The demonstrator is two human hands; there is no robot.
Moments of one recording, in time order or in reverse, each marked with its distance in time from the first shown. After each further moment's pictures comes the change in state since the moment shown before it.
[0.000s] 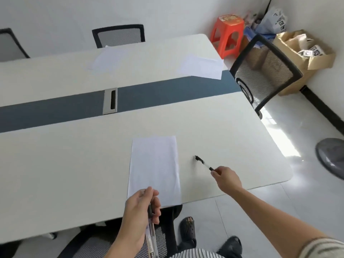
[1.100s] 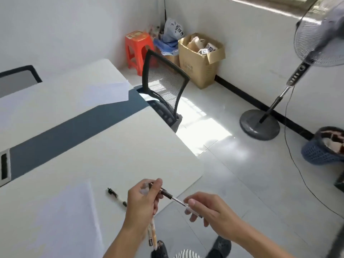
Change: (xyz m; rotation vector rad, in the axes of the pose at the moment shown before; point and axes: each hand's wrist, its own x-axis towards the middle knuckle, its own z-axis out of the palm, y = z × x) left_hand -0.005 -0.001 0.287 0.308 -0.349 0.098; right_hand -0.114 0.146 -0.179 0.689 -0.140 -0.212
